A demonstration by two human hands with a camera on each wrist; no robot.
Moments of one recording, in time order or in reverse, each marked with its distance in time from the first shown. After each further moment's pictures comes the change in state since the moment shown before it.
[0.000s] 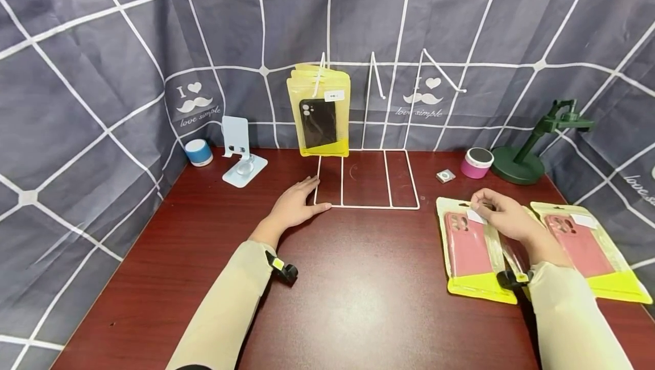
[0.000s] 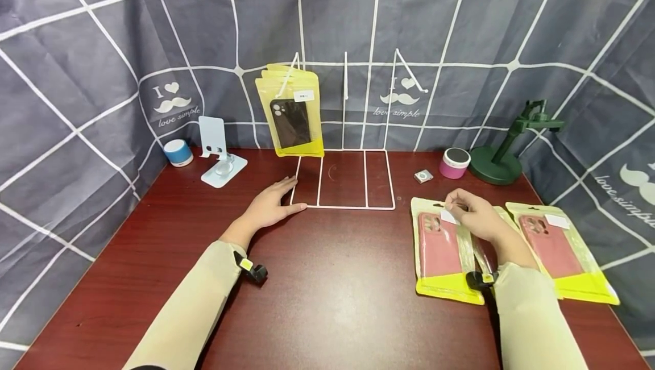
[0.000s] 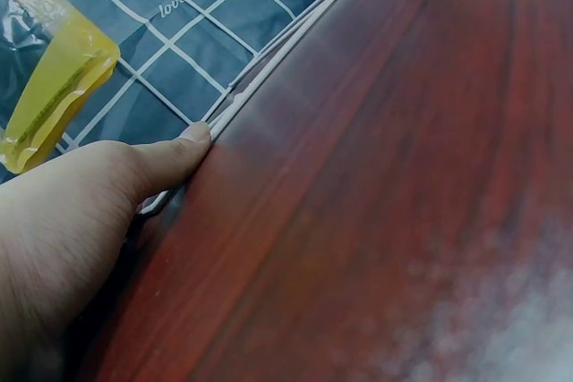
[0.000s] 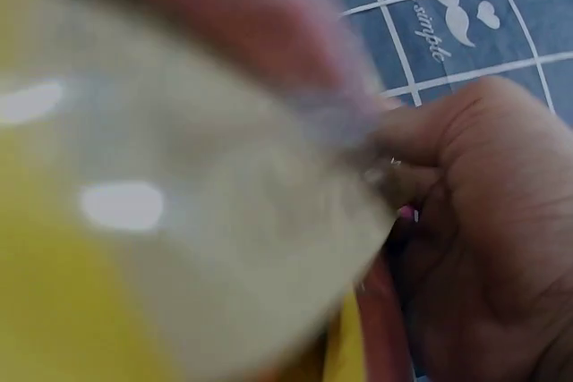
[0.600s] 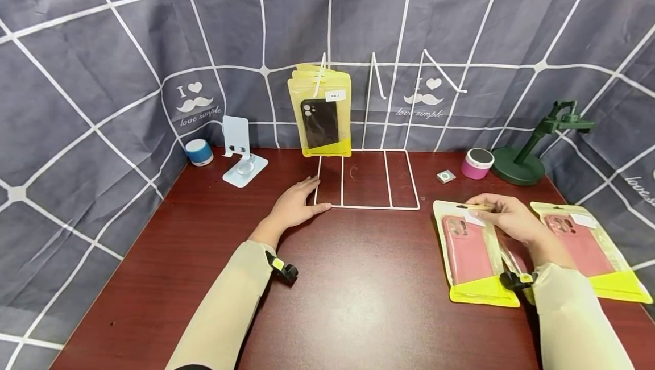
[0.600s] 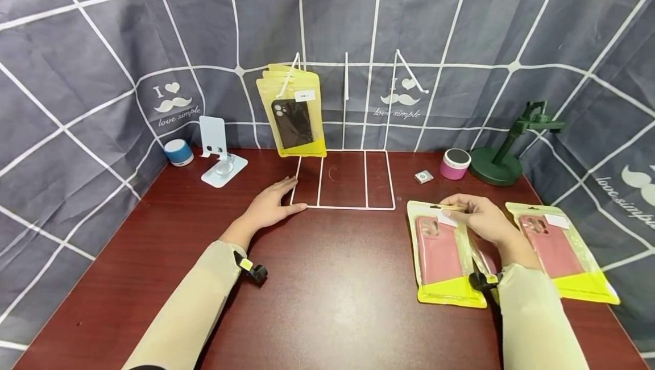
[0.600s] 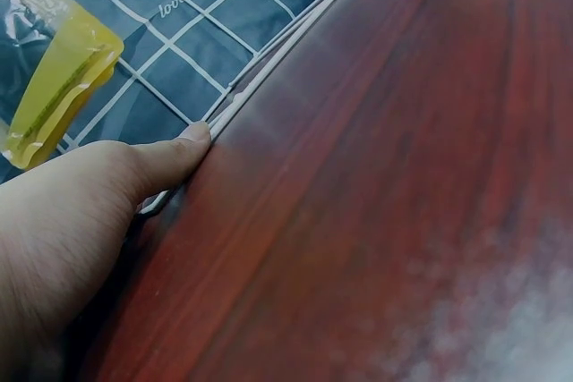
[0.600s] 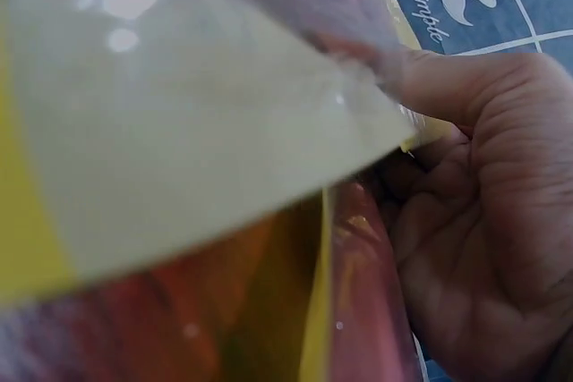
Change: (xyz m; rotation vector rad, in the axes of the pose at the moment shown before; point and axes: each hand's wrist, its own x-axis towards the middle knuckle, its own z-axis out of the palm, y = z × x) left_hand 0.000 -0.001 0.001 -0.004 -0.001 -0.011; right_hand -0.002 0.012 -0.001 0.374 -0.097 -0.029
